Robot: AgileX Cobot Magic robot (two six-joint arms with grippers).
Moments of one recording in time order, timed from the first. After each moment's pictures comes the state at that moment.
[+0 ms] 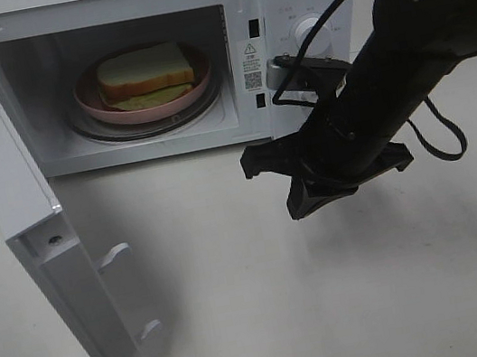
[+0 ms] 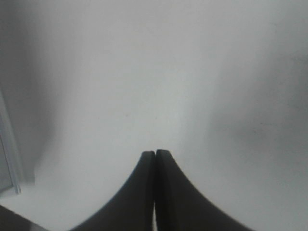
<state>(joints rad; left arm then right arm) 0.01 0.00 -0.52 -0.10 1.08 0.09 0.51 1.73 -0.98 0.41 0.54 0.00</state>
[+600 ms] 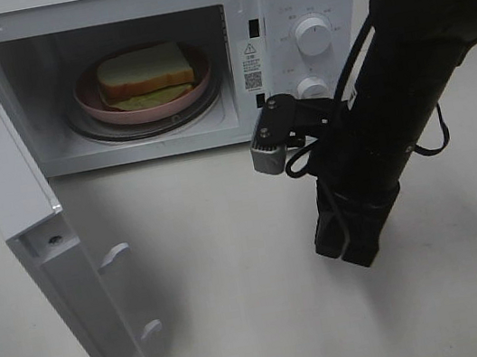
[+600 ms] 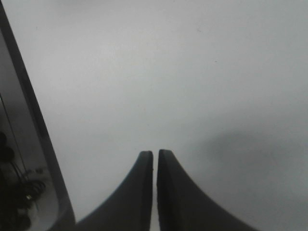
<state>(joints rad) 0.01 0.00 -0.52 -0.10 1.08 0.09 0.51 1.73 -0.99 0.34 0.79 -0.97</state>
